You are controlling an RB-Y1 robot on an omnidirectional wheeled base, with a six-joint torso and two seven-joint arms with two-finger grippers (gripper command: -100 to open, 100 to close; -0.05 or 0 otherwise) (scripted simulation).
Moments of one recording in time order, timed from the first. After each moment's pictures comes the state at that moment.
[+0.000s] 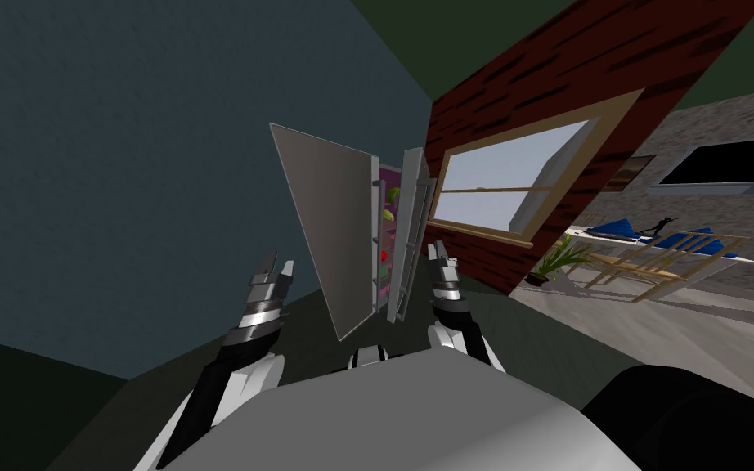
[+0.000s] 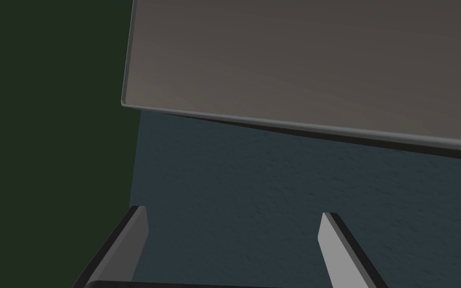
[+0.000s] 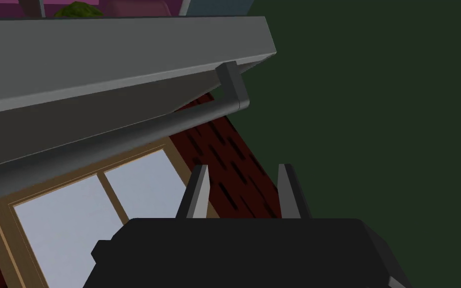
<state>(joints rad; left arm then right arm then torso) 0.44 0.13 -0.02 -2.26 0.12 -0.40 -0.15 0.49 0.00 0.07 -2.33 -0.01 -0.52 0.10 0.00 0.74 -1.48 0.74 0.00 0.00</state>
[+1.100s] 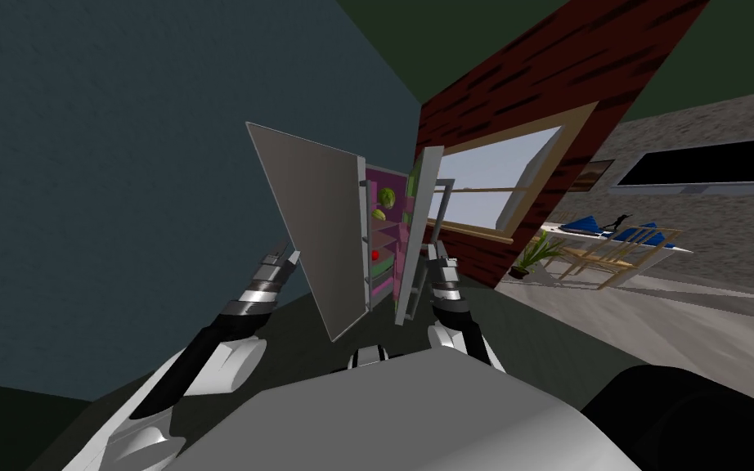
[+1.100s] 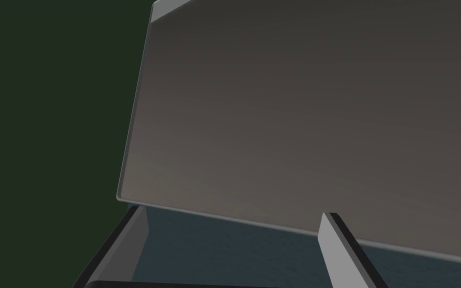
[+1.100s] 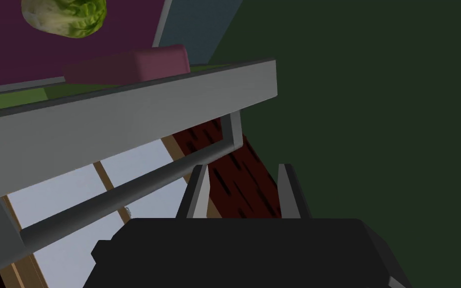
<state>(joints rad) 0.30 0.43 0.04 -2.28 0.23 -0.18 -0.11 0.49 0.00 0.07 -2.33 -0.01 -0.52 0.10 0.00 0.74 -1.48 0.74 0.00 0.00</state>
